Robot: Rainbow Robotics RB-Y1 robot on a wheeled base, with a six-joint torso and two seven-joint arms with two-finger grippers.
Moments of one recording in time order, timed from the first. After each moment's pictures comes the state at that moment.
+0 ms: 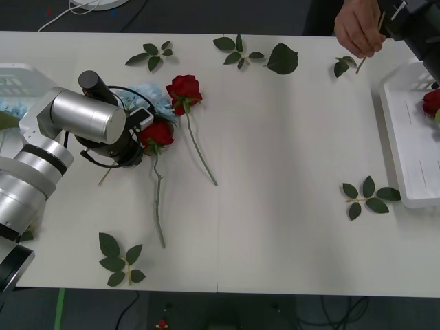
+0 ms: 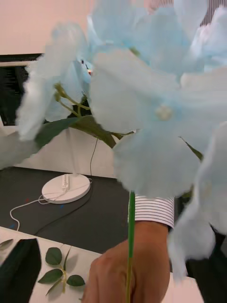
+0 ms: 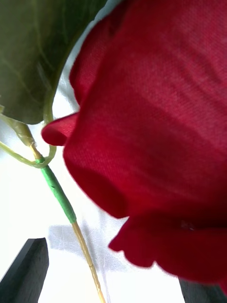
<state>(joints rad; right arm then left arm) -0.33 -0.84 0.07 -1.81 -0.60 0.11 1.30 -0.72 0.46 -0.34 -1.10 0.46 1.20 -1.98</state>
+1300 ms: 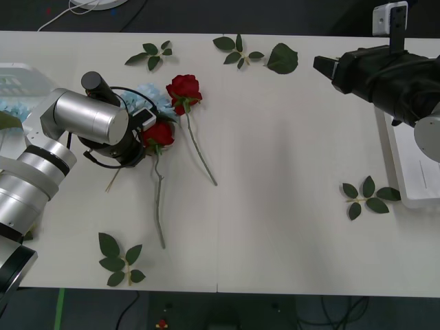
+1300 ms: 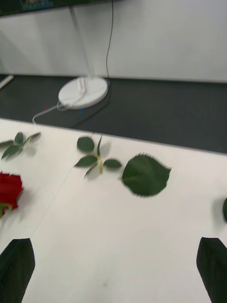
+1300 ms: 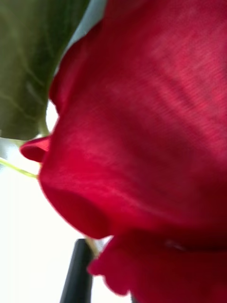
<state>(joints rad) -0.40 -0.84 0.23 -1.84 -0.73 0.58 1.30 -0.72 0.44 -0.34 -1.10 0.46 1.19 -1.98</state>
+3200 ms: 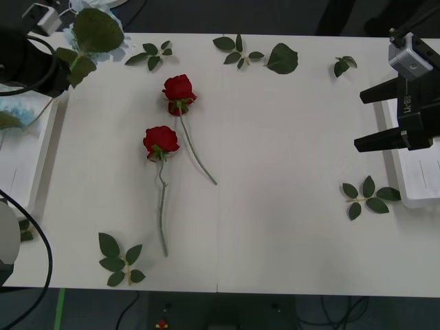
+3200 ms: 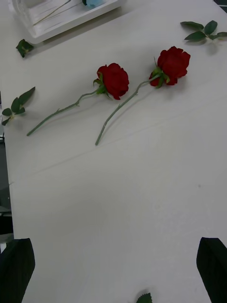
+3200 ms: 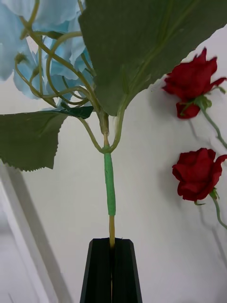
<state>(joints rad) -0.40 -1.26 0.12 -1.90 -1.87 1.16 2.37 -0.77 0.45 0.40 -1.63 0.50 1.82 -1.98</state>
